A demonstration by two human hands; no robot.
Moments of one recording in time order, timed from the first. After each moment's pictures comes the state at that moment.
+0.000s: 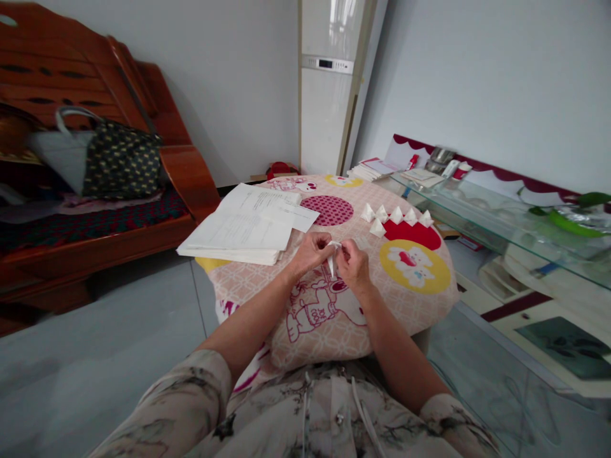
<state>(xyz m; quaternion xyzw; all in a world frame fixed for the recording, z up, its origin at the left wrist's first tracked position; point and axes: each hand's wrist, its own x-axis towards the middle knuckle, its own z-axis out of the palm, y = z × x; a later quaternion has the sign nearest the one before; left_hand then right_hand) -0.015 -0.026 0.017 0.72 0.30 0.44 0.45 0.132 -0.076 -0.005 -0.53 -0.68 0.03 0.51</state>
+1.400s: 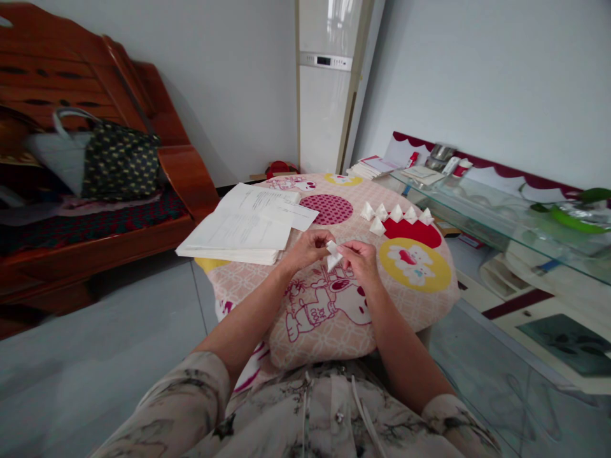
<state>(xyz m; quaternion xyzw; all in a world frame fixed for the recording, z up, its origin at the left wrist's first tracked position) -0.024 -0.016 0.022 0.73 0.22 0.40 0.51 0.143 -0.077 0.006 -0.49 -0.51 0.39 0.59</state>
